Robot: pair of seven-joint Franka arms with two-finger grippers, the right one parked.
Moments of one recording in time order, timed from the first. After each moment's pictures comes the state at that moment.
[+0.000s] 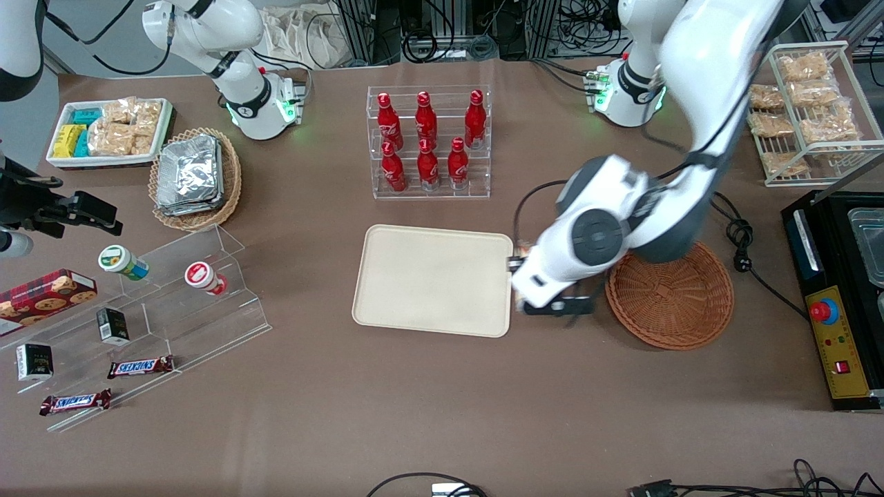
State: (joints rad) arm -0.17 0.61 -0.47 -1.45 0.08 1.88 -0.59
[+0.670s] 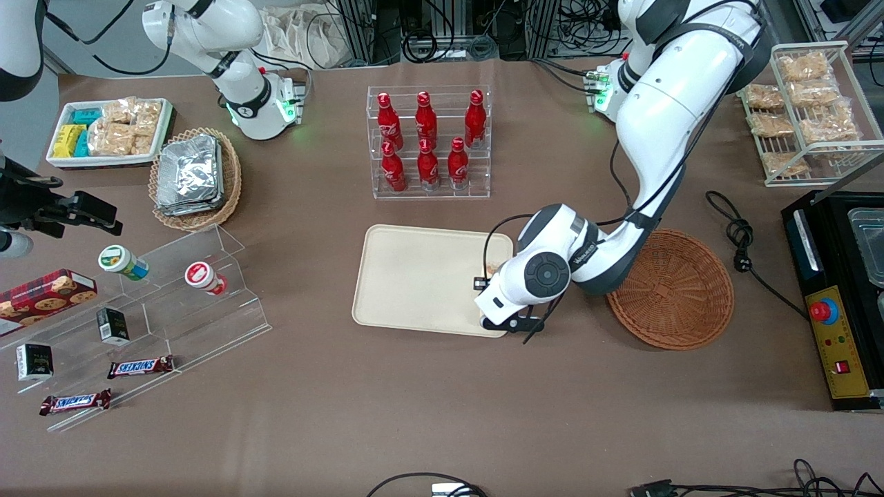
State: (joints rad) arm -0.20 0.80 -0.47 -1.45 0.09 2.06 -0.57
